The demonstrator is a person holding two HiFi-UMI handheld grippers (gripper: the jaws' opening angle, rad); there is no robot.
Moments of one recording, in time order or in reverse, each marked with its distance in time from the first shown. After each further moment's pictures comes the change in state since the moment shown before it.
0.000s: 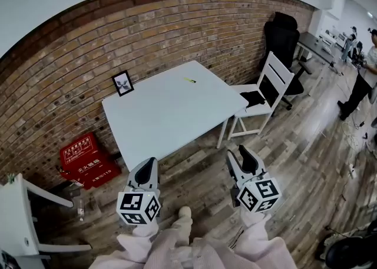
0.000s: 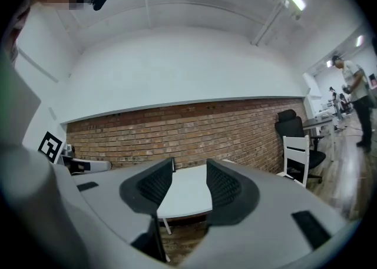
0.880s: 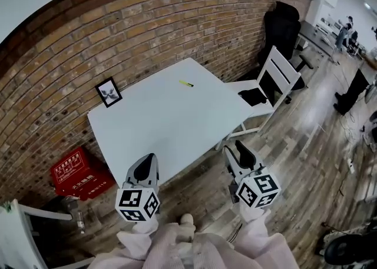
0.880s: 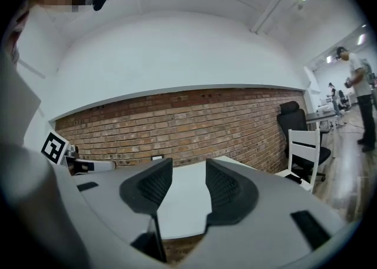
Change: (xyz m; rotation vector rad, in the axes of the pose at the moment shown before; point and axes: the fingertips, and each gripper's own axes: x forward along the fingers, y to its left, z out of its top) left arm 0.155 0.073 0.001 -0.041 0.065 -0.053; right arm 0.152 -0.049 -0.015 0.017 0.075 -0.029
